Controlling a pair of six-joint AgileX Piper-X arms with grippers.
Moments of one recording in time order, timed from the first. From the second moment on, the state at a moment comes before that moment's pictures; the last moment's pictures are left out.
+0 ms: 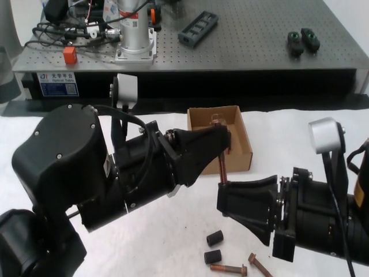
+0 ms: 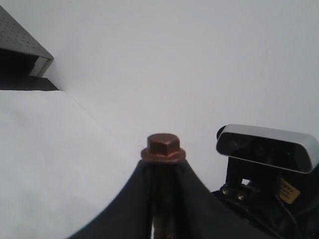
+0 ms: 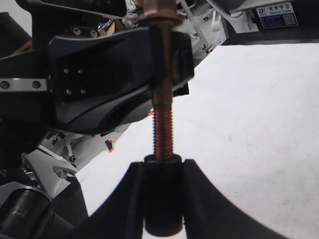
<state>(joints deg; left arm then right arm) -40.4 71.0 -30.2 -40.2 28.2 -41.5 26.0 51.7 -20.6 -16.0 -30.4 23.1</state>
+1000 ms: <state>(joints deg) -40.4 71.0 -30.2 -31.0 33.9 -40.3 12.0 74.1 -38.5 -13.7 -14.0 9.1</state>
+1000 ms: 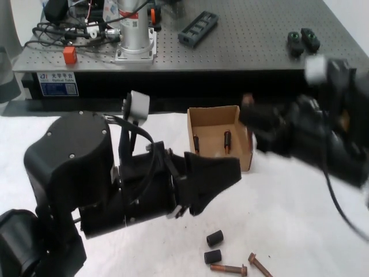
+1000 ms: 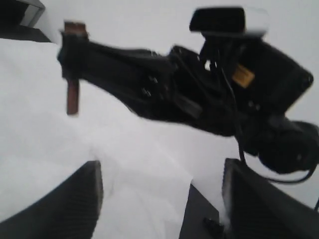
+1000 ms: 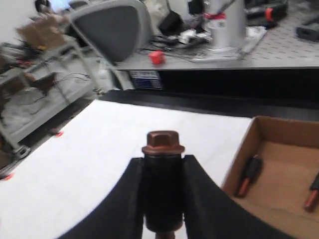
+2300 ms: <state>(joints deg) -40.4 71.0 -30.2 -15.6 24.6 -32.9 12.1 90.1 -69.5 24.7 -7.8 0.0</state>
